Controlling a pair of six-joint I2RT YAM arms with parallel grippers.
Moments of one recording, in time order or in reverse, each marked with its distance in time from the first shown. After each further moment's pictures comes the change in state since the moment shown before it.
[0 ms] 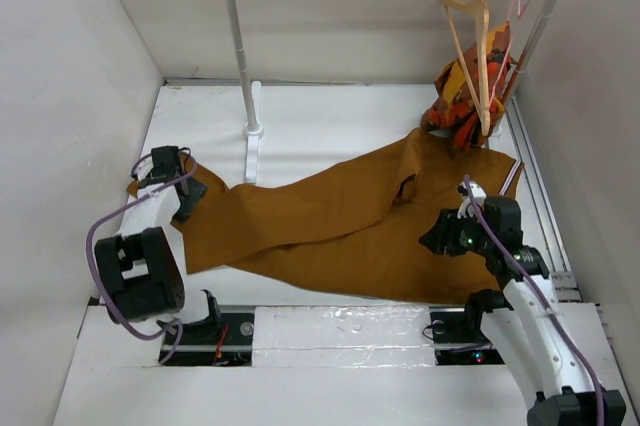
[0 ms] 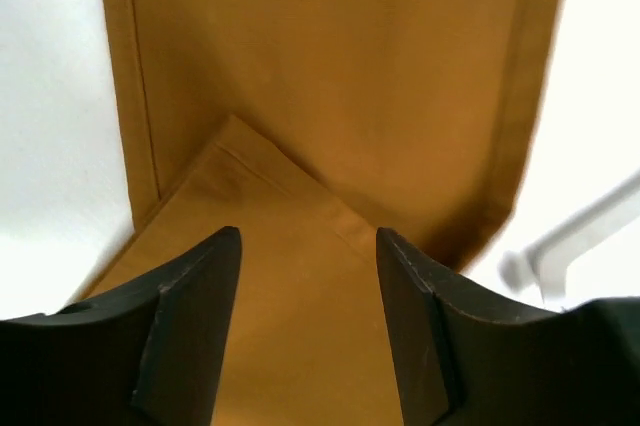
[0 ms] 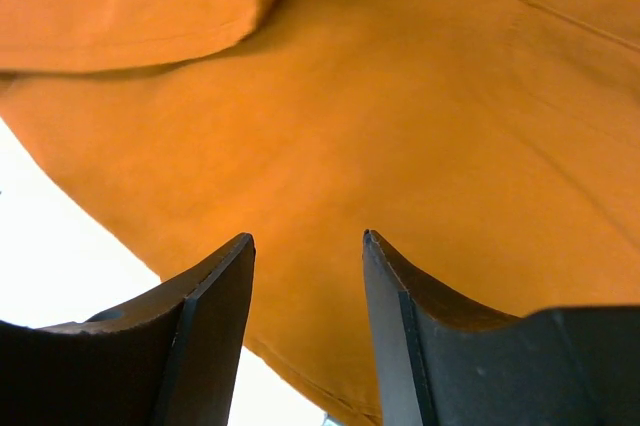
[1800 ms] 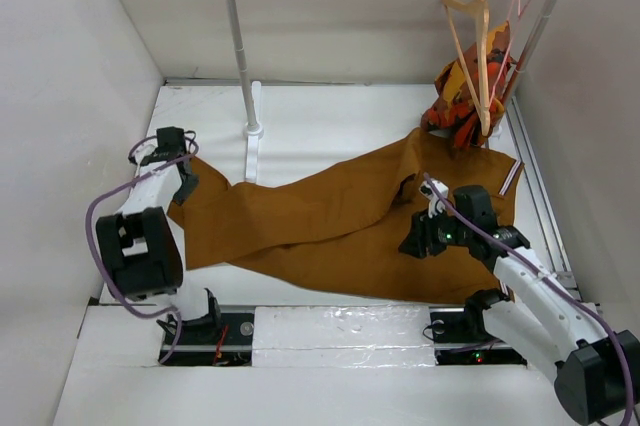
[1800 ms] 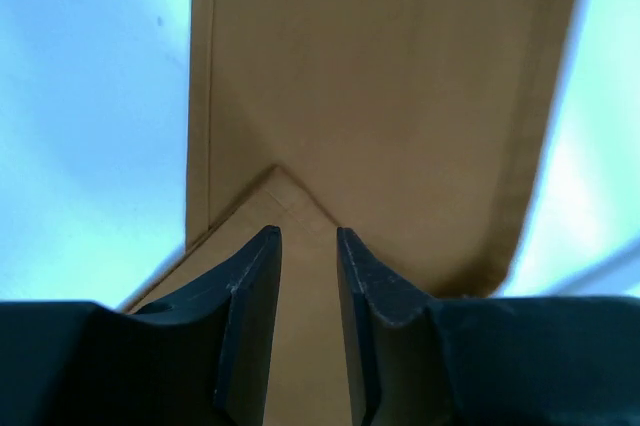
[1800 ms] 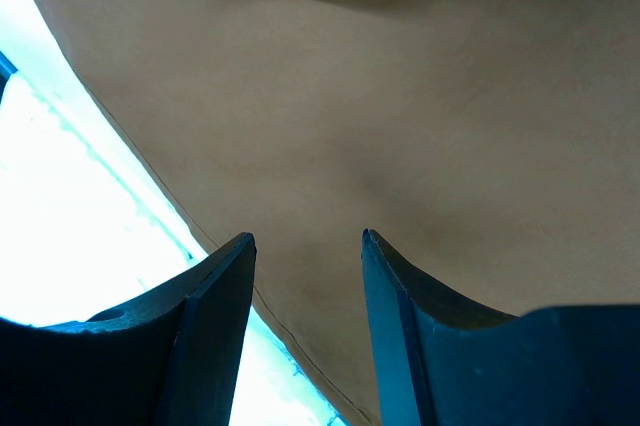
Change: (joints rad) left arm -0.037 0.093 0.195 -0.126 -0.198 -0.006; right arm 0.249 0.220 0.054 0.082 -0.053 -0.080
